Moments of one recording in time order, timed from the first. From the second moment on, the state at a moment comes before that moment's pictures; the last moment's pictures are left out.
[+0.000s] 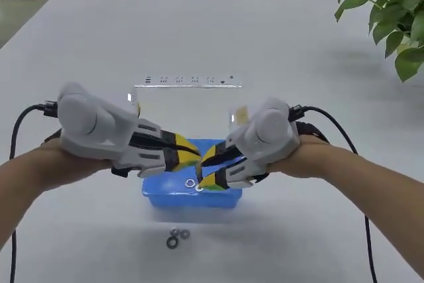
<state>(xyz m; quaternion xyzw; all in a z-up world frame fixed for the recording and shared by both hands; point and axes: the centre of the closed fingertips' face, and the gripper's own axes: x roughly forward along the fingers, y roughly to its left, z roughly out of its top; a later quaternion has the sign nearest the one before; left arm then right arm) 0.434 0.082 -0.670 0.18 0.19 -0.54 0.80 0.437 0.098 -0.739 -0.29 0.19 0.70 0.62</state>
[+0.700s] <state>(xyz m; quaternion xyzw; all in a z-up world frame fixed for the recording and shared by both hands) 0.412 0.091 -0.644 0.19 0.19 -0.53 0.80 0.427 0.064 -0.715 -0.27 0.19 0.67 0.66</state>
